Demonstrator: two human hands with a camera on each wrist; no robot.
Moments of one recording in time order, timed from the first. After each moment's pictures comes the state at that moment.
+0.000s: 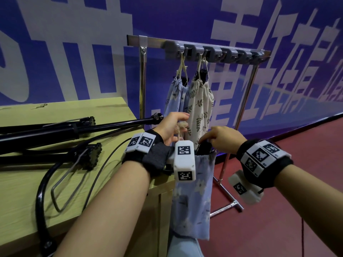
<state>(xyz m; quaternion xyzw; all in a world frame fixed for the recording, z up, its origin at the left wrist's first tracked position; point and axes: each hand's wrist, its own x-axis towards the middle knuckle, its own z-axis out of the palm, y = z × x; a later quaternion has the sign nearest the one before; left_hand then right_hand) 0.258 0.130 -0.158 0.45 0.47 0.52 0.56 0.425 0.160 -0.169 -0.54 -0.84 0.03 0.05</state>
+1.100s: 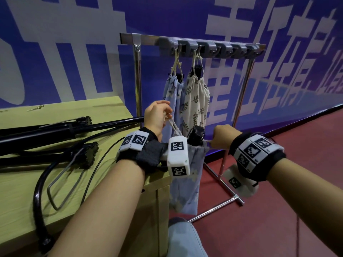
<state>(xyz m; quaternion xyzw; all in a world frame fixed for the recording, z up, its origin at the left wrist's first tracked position) 0.251 0.134 -0.160 0.38 0.47 0.68 0.42 0.423 0.148 -0.166 -0.65 -0.76 0.05 0.00</state>
